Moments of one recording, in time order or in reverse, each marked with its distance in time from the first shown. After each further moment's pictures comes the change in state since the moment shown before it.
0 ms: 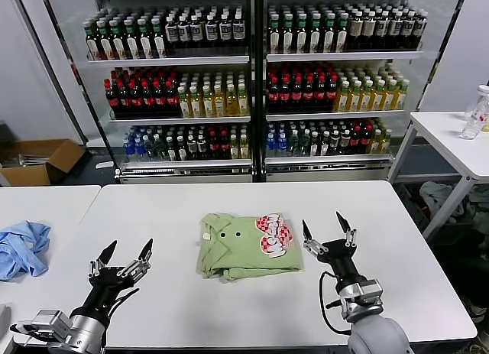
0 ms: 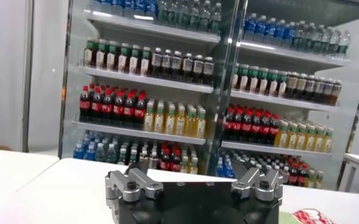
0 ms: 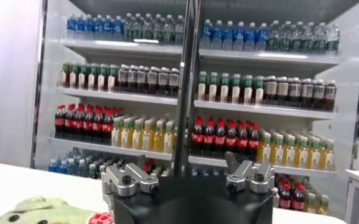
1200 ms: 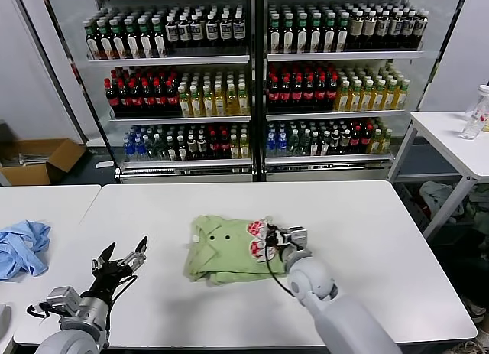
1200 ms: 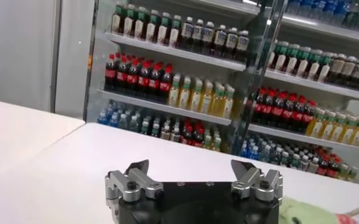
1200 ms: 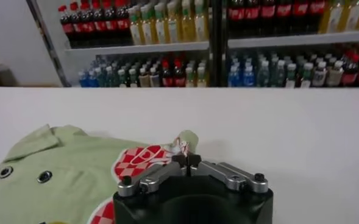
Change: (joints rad) left arm -0.161 0.032 0.025 0.202 -0.080 0.058 -0.083; right arm 0.516 0.124 -0.335 -0.422 0.371 -0.448 0.144
